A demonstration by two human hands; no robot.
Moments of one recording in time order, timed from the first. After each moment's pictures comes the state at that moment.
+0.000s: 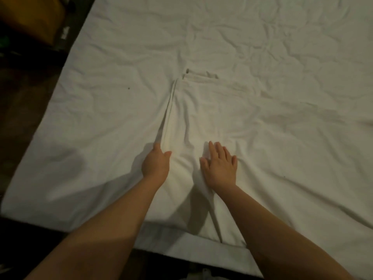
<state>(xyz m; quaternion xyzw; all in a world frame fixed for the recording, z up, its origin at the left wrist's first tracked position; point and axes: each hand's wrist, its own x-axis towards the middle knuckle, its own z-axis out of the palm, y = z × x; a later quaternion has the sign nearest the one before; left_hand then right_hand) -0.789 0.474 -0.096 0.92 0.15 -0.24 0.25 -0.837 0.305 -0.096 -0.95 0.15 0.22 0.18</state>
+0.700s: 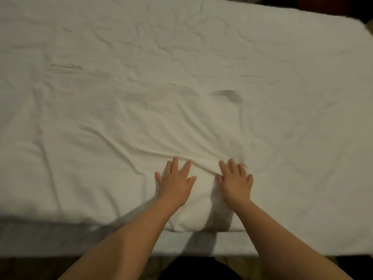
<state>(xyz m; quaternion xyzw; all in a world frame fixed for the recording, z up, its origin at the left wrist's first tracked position) -1.006 0.079 -0.098 0.92 -0.17 -0.33 0.12 -1.067 -0.081 -0.088 -0.93 0.28 0.21 0.11</state>
